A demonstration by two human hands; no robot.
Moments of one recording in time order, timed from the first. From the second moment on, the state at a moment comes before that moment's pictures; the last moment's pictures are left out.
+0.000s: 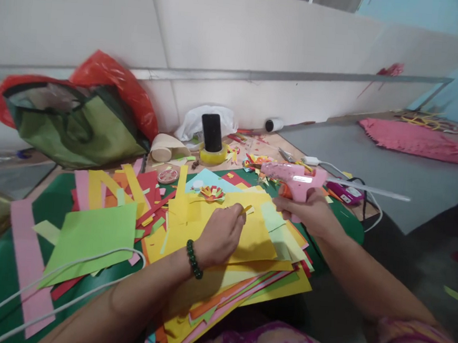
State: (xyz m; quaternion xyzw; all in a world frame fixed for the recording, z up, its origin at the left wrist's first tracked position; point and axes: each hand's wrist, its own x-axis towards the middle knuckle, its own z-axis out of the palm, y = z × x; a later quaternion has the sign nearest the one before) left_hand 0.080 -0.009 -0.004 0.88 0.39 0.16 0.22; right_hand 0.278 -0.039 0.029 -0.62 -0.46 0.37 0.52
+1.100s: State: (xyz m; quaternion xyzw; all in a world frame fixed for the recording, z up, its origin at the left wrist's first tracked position) left_hand 0.081 -0.015 0.000 0.80 0.34 0.30 0.41; right_hand 0.246 -0.031 0.018 -0.58 -0.51 0.42 0.49
